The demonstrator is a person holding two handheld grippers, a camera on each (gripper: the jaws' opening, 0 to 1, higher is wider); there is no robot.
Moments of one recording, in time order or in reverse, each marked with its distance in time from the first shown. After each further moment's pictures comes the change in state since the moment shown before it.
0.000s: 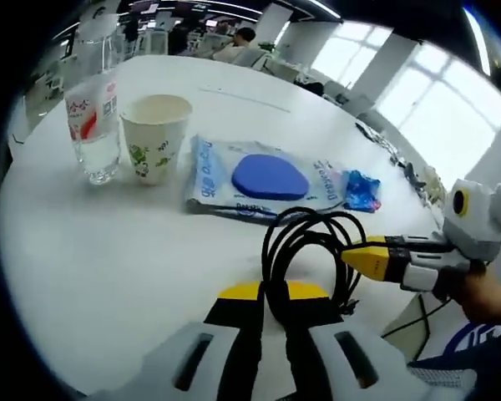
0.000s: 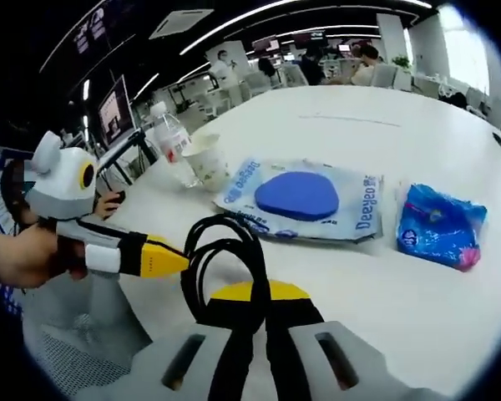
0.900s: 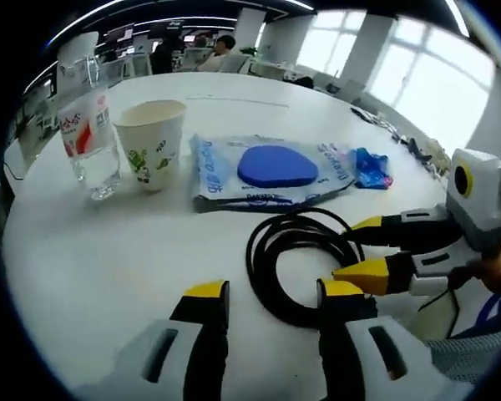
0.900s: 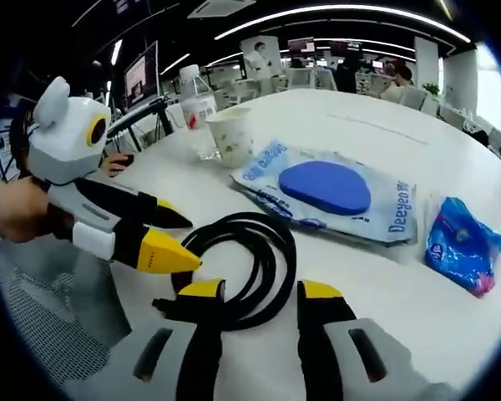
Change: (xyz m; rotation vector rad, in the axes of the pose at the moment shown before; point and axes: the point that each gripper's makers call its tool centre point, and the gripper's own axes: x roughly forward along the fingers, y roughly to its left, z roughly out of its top) left arm 0.009 0.027 -0.016 0.161 -0.012 0.069; right arm 0.039 0.018 -0.027 -0.214 0.039 0.027
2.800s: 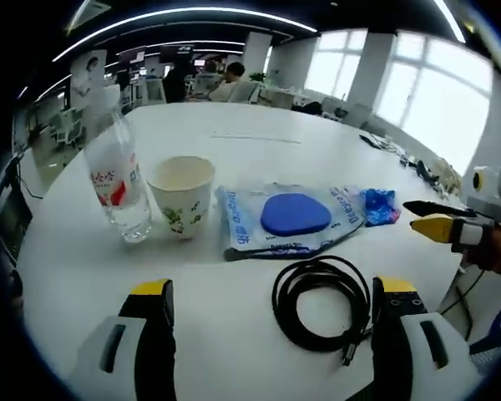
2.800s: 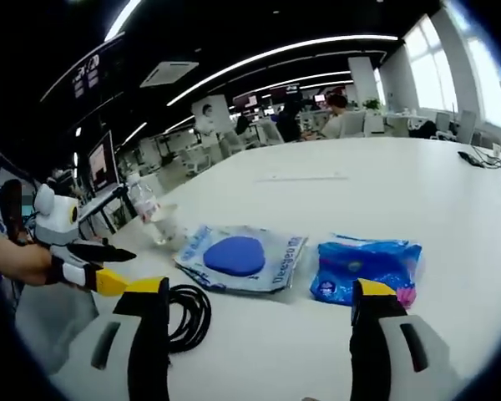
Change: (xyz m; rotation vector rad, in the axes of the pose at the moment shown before) left arm -0.022 0.020 0.044 0.011 -0.131 0.071; right arm -0.080 -0.090 0.048 0.191 -0.318 -0.137
